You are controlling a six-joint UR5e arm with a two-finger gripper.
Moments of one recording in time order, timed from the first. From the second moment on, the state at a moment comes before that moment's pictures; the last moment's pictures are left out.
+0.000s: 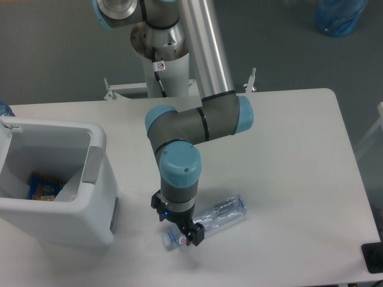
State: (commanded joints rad) arm 2.28 -2.19 -1.52 -0.88 1.52 1.04
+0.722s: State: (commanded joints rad) arm 2.27 -2.23 -1.51 -0.88 1.56 1.03
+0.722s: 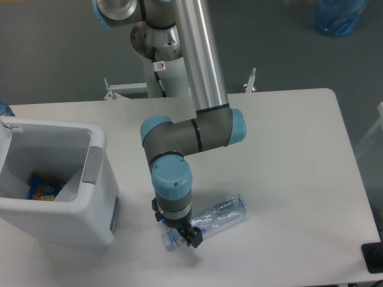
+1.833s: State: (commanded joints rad) arm 2.31 -2.13 -1.37 -0.89 1.34 0.88
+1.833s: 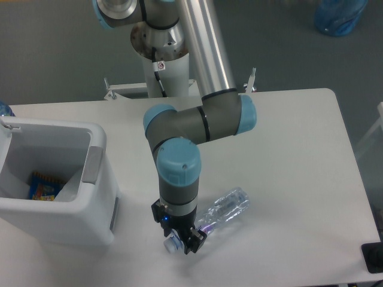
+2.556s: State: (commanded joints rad) arm 2.35 -2.05 -1.19 -0.87 1.01 0.55
